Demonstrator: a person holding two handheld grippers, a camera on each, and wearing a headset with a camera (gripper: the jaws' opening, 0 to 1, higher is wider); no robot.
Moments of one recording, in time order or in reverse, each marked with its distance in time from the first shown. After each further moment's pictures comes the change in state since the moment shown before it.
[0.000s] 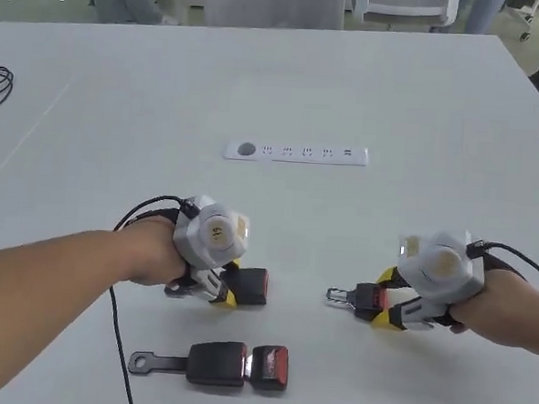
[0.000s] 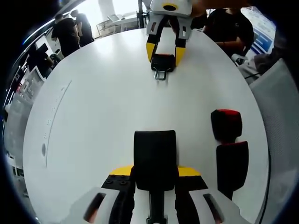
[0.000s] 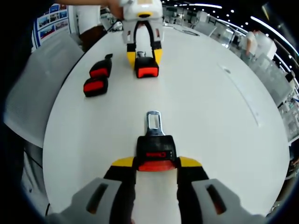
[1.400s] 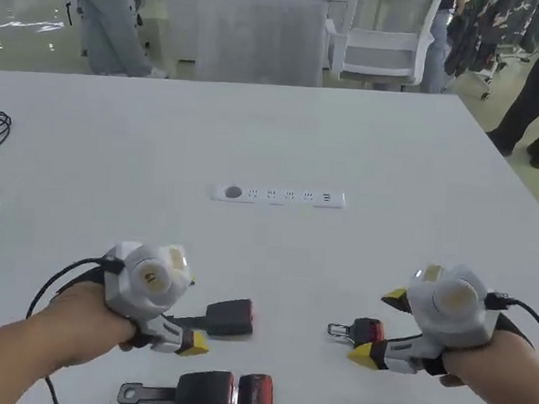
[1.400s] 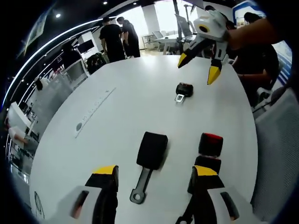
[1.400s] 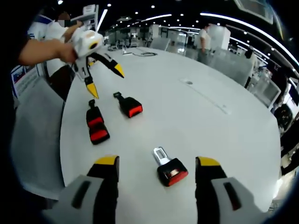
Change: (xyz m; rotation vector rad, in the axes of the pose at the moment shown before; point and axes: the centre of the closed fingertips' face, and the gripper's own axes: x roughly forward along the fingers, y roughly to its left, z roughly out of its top) left arm -0.089 -0.031 -0.001 -0.295 -0.226 0.316; right arm -0.069 0.021 0.050 0.368 -0.237 -0.258
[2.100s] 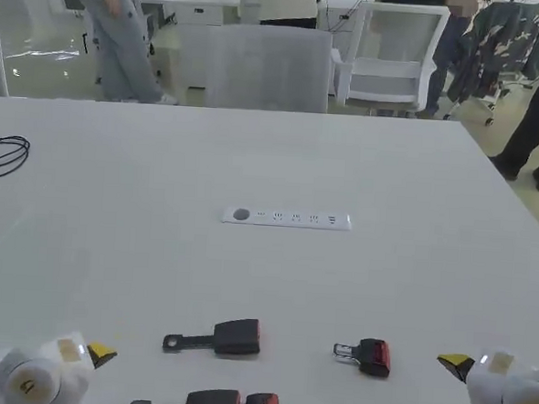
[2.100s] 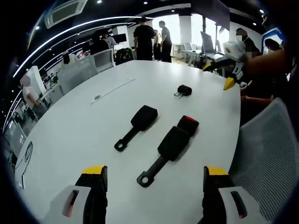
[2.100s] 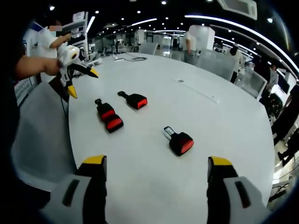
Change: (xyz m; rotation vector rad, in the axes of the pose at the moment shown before) left arm -0.080 -0.057 -0.073 -0.272 -0.056 0.099; right arm -0.059 0.038 -0.045 0.068 -0.023 -0.089
